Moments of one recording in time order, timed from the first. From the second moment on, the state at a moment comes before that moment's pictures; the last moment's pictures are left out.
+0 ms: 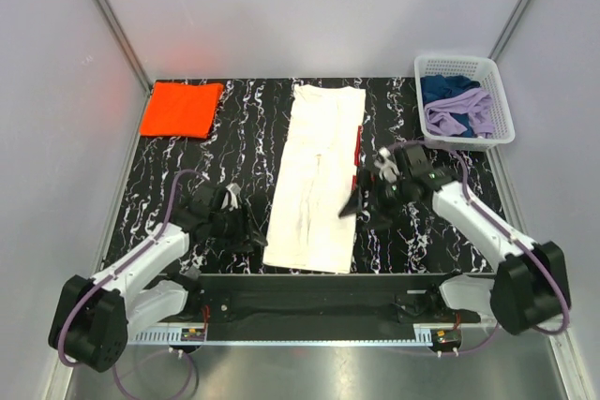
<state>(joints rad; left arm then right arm) -0.39 1.03 0.48 -0.53 0.44 -0.70 0.37 1.28 0.92 -0.66 -0.66 0.64</state>
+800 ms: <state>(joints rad) -0.41 1.20 0.47 -0.45 0.47 -0.72 0.46 1.00 0.32 -0.46 -0.63 0.91</state>
